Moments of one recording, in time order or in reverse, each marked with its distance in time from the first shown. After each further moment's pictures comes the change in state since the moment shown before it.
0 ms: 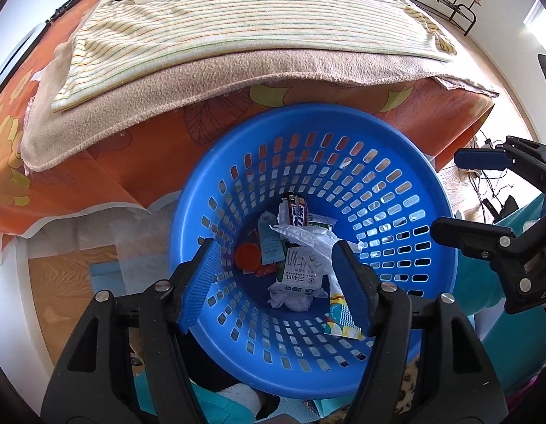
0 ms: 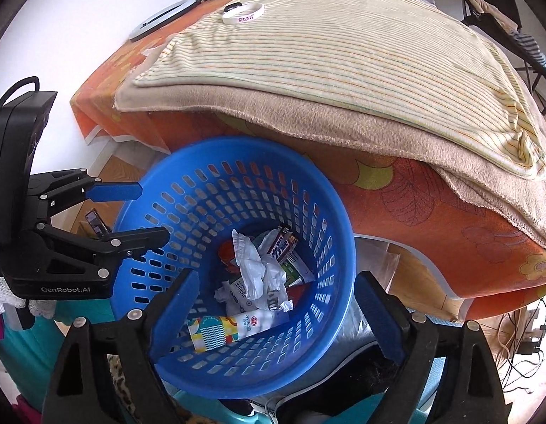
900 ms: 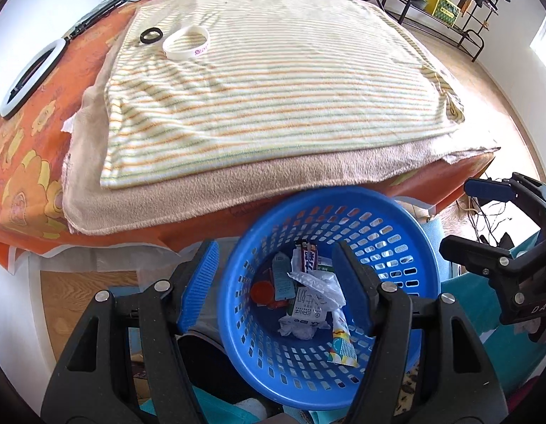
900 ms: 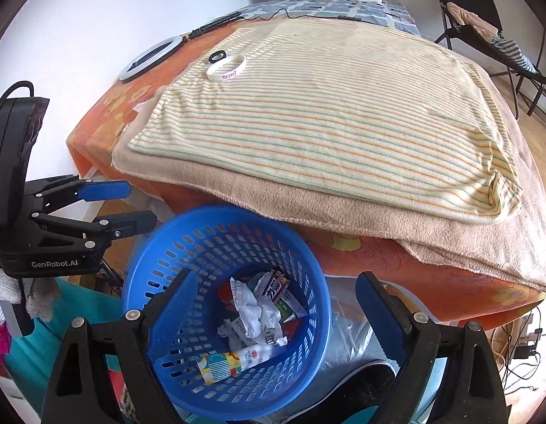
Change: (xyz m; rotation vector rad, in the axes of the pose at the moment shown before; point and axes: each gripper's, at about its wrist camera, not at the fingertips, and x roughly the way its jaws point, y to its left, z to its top) left arm -0.048 0.026 0.055 -0.053 -0.093 0.022; right arm -0.040 -0.010 0.042 0.051 -0.112 -0.016
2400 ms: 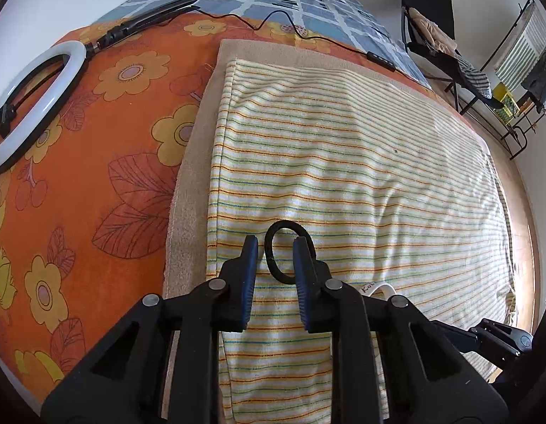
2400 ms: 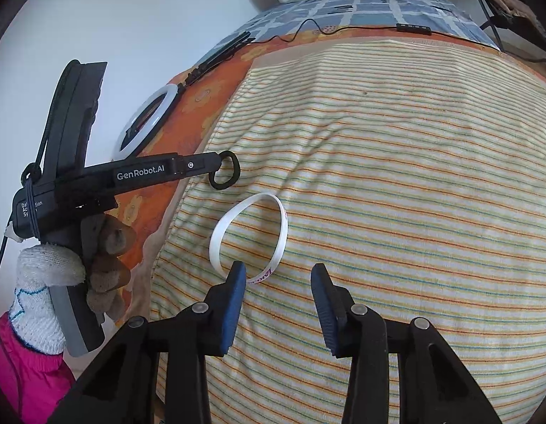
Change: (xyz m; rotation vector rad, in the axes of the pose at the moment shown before) left arm 0.096 0.198 0.247 -0.299 -0.075 0.012; right arm 0.138 0.021 0.238 0.119 0.000 0.225
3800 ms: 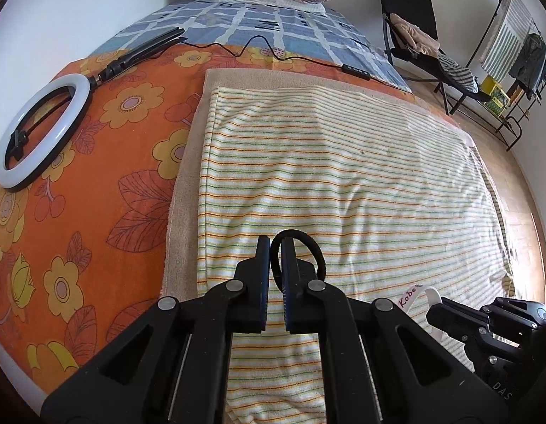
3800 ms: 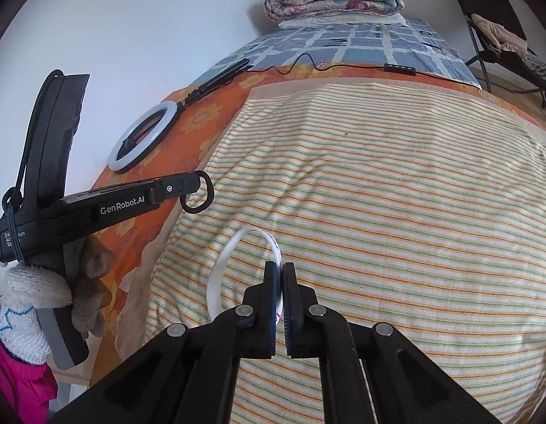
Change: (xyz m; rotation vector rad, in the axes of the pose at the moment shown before) left arm -0.047 -0.027 -0.019 0.081 -0.083 0.004; right arm -0.047 0.010 -0.008 -0.073 -0.105 -0.102
